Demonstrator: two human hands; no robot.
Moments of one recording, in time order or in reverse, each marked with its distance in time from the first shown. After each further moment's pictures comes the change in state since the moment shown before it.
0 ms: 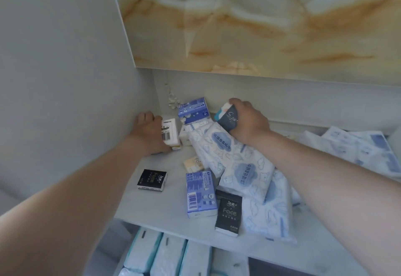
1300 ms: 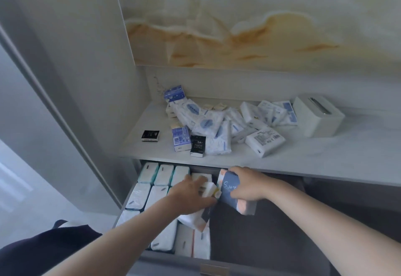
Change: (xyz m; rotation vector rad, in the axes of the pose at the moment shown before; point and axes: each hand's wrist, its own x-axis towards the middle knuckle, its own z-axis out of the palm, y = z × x) left_hand -0.352 0.171 -0.016 -0.333 -0.463 0.174; right_hand -0.372 -0.005 -0.092 -0.031 -0.627 0.201
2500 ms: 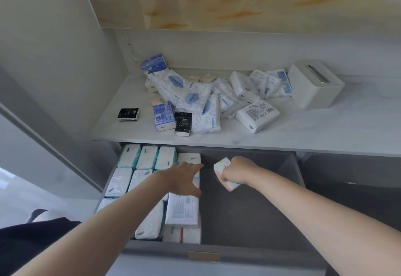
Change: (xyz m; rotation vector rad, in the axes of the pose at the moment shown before) left_hand 0.054 -0.009 0.020 0.185 -0.296 0.229; right_hand 0.041 0.019 0.041 0.234 -0.041 0.398
